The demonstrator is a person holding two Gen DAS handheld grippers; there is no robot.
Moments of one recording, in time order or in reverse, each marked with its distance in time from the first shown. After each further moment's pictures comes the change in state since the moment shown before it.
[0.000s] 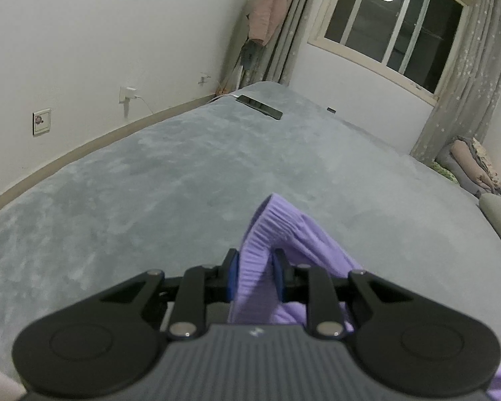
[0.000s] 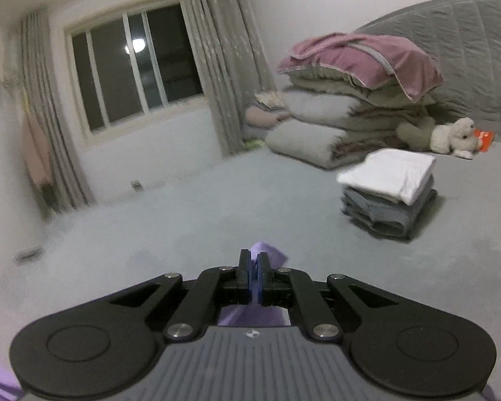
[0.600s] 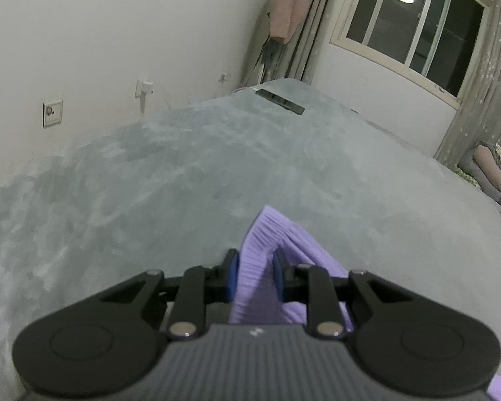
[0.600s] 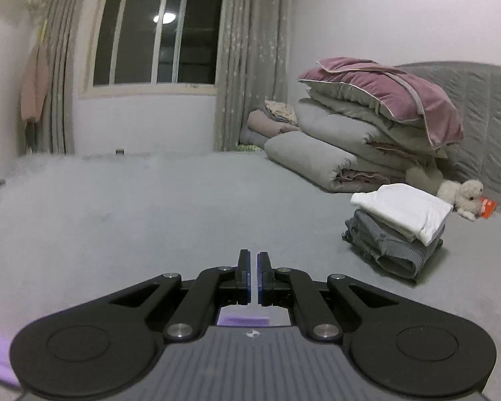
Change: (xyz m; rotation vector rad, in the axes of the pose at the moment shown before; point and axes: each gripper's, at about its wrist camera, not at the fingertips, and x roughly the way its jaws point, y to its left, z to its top) left arm 0.059 -0.007 -0.011 -0.023 -0.008 0.077; right arm 0.066 0.033 -0.028 -0.267 -0.039 -0.085
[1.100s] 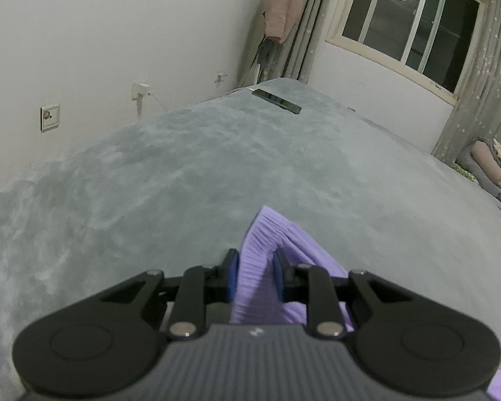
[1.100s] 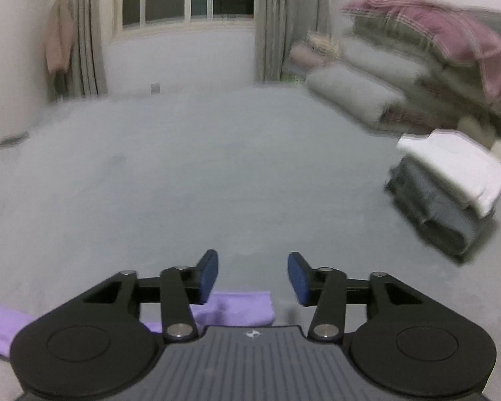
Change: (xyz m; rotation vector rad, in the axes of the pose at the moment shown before) left arm 0.000 0.002 0.000 0.017 0.008 -0.006; right arm 0.082 -0.020 -0.004 -0.054 0.302 0.157
